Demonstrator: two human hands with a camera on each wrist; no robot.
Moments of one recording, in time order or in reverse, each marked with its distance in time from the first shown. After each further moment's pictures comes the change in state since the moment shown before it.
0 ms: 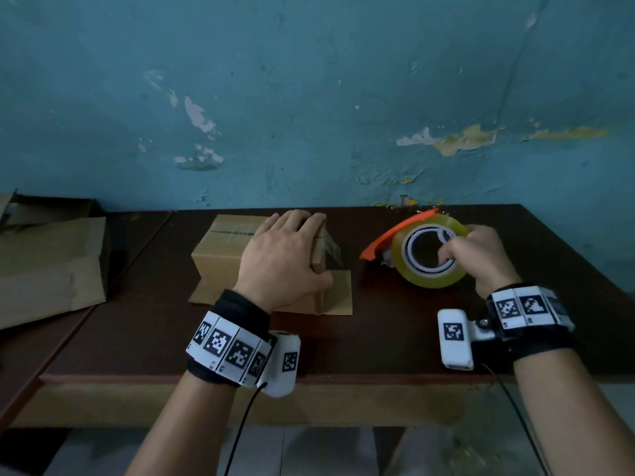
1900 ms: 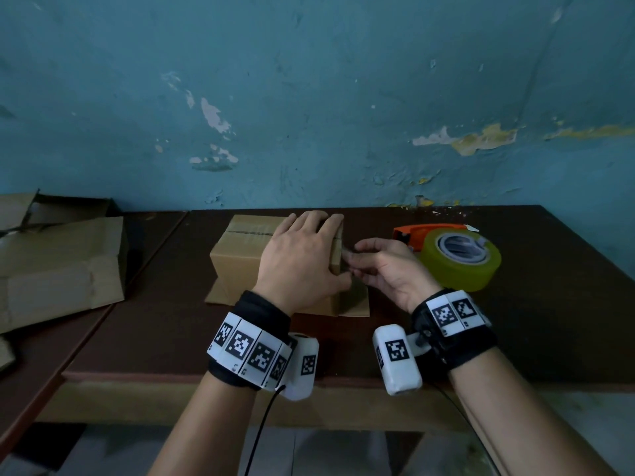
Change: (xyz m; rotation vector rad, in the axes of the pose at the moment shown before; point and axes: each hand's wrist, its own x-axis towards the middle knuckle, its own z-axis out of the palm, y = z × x) left_hand 0.001 -0.001 0.005 -0.001 0.028 0.020; right_hand -0.039 -0.022 0.115 0.612 -0.518 0.093
